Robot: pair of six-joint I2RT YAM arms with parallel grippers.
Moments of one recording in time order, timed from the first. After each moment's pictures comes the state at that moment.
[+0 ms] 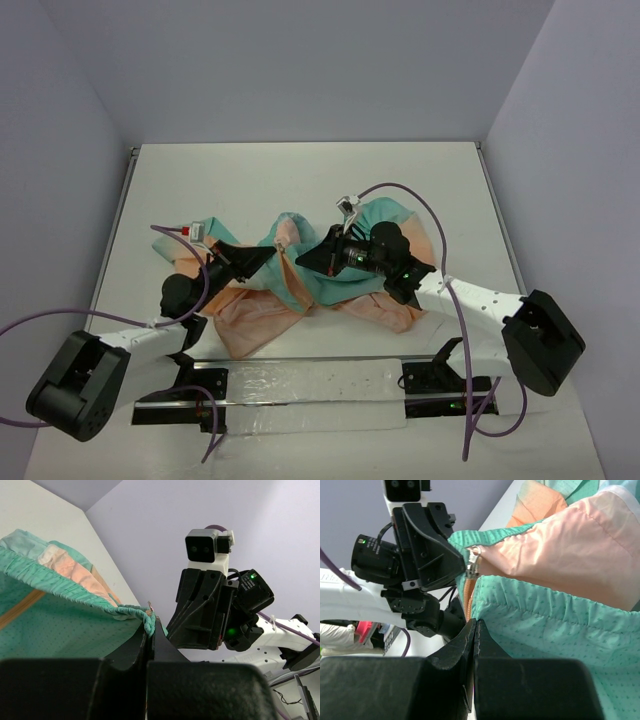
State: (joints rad) left arm -0.46 1.10 0.11 1.29 0.36 -1.12; right arm 0.74 1.24 0.61 0.54 -0.48 0.78
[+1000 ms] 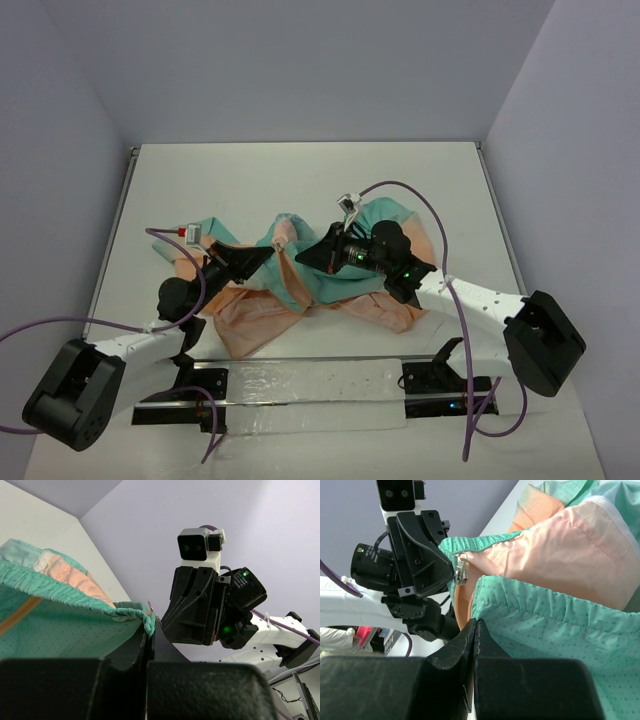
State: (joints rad) left arm -0.46 1.04 0.10 1.29 0.35 -1.11; right arm 0.74 1.24 0.63 0.54 -0.47 0.78
